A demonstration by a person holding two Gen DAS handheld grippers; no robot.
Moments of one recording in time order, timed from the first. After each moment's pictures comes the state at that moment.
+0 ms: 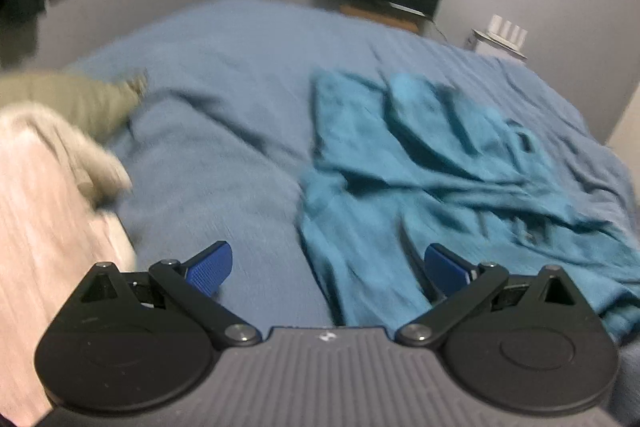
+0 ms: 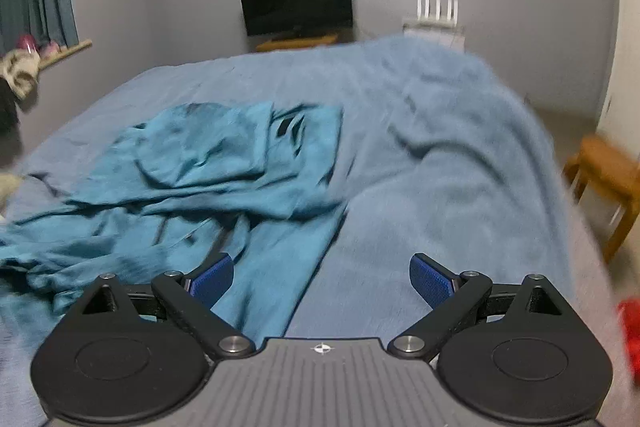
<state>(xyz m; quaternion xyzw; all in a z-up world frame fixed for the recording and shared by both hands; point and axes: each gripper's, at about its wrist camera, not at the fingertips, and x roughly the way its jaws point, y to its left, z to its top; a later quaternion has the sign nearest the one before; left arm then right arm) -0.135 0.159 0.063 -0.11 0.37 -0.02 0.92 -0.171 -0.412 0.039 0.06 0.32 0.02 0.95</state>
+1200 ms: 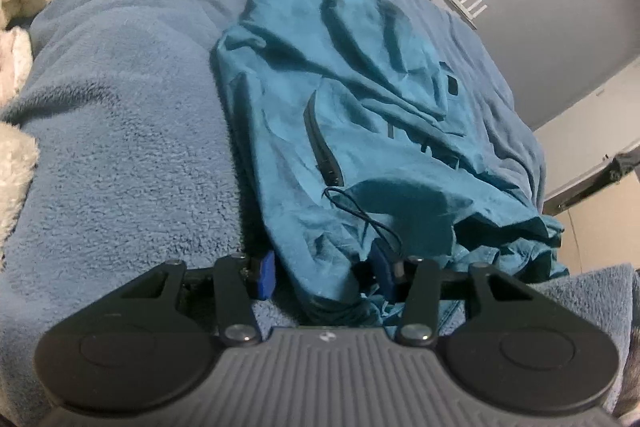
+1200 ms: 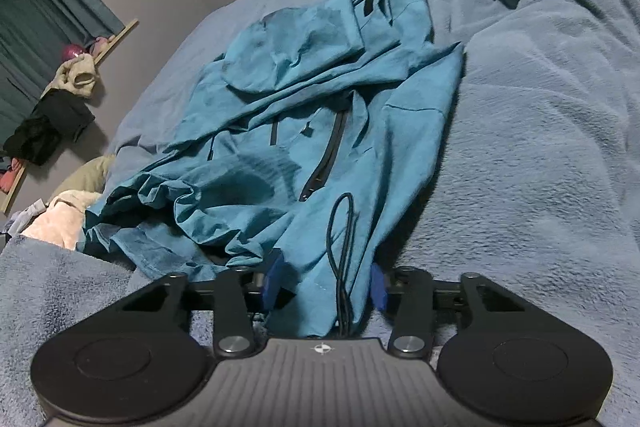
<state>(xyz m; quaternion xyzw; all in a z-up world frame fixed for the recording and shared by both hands) -0.163 0.136 0.013 -0.26 0.45 -0.13 0.84 -0.189 -0.370 0.003 0.17 0.43 0.14 0.88</state>
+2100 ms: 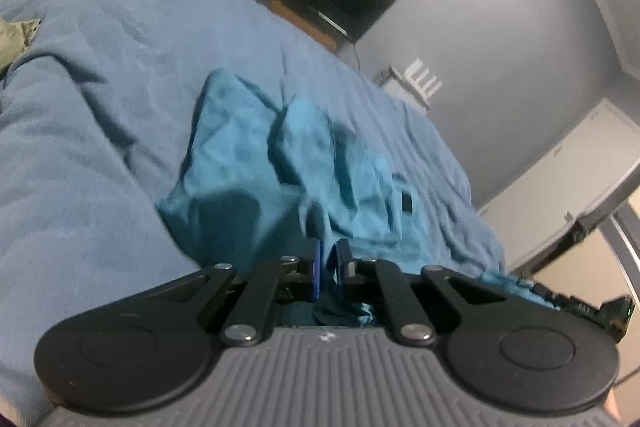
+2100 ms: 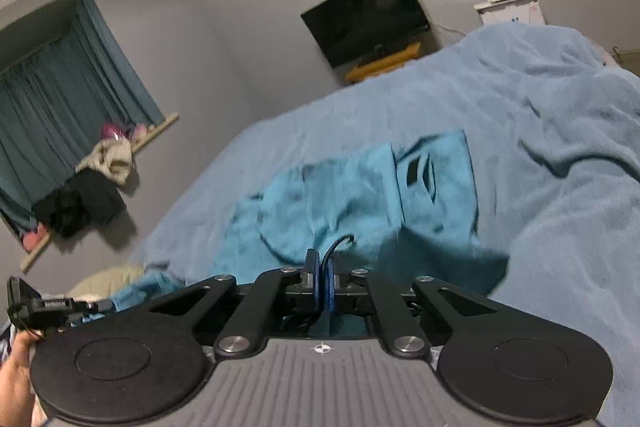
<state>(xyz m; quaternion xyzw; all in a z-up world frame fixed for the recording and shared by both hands) -0.040 0.167 0.082 -0.30 0.32 -0.15 0.88 -0.080 -0.390 0.092 0.20 0.24 0.16 0.94</state>
